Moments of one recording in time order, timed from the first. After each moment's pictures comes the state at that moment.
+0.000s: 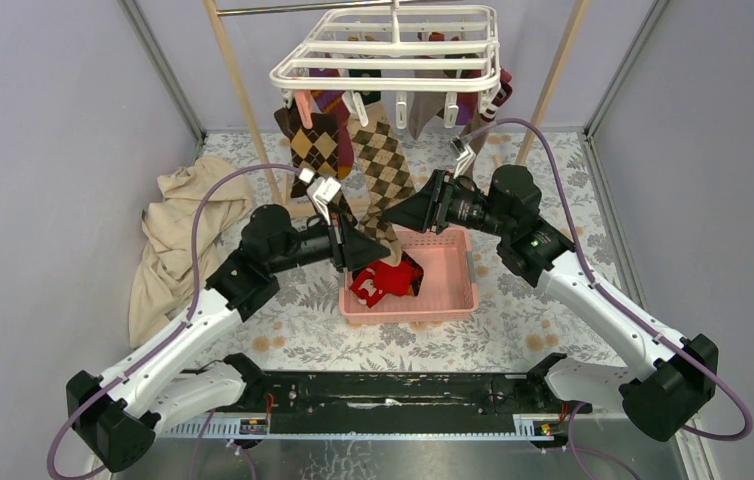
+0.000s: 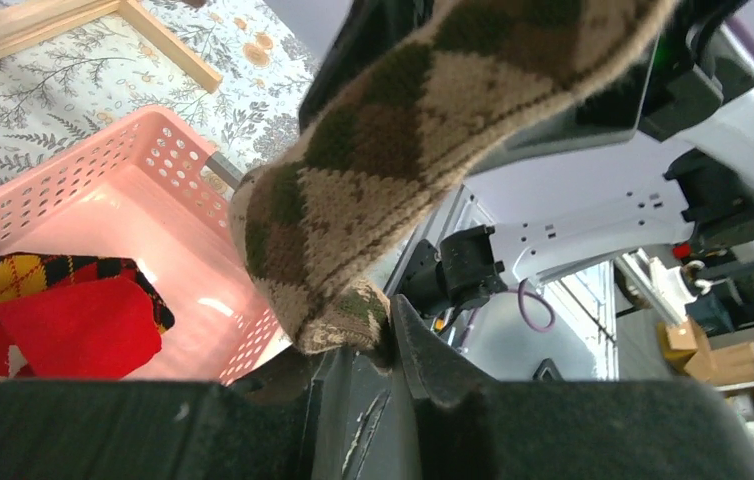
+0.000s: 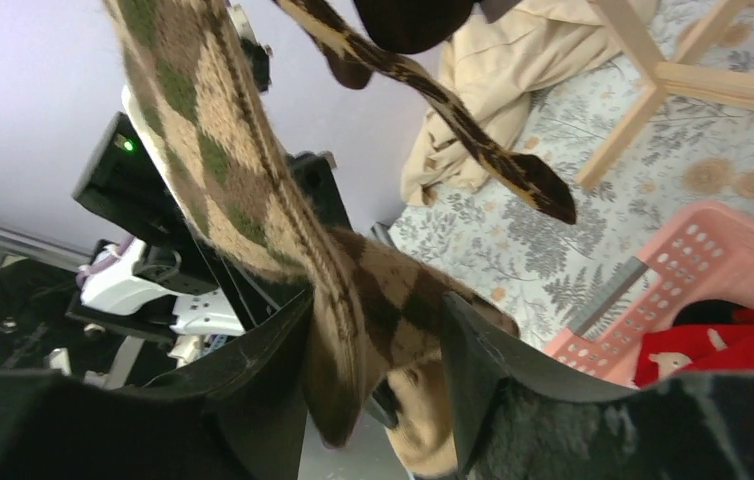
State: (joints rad) left arm -0.67 0.96 0.84 0.01 0.52 -0.62; right arm 0.61 1.17 1.05 0.09 -0.60 0.85
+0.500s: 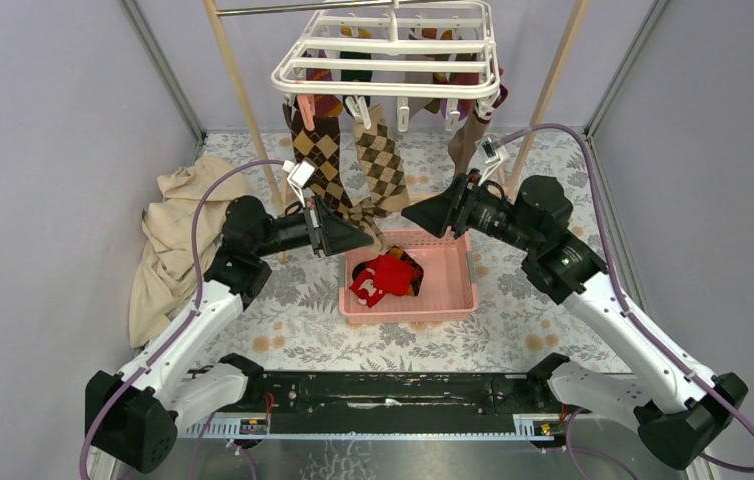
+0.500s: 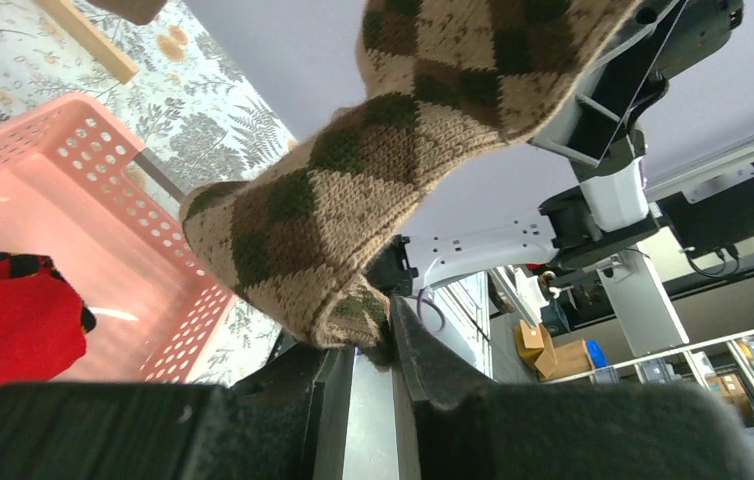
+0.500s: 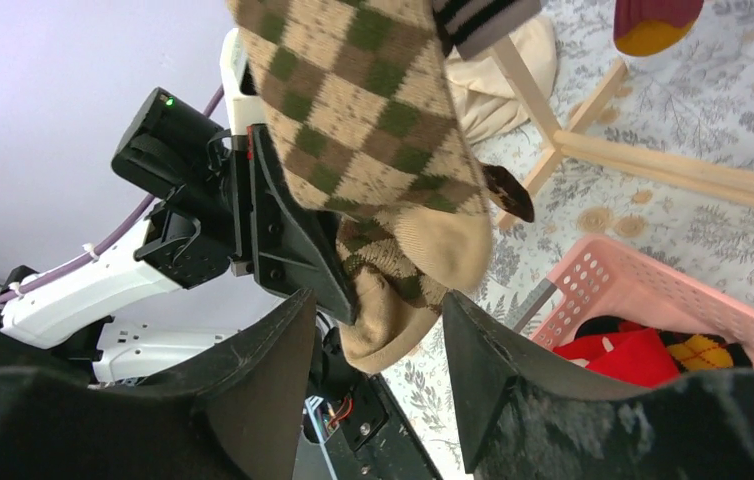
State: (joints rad) left arm -0.39 1.00 0.75 0.30 0.89 -0.95; right arm 0.61 1.03 1.05 -0.07 -0.43 0.69
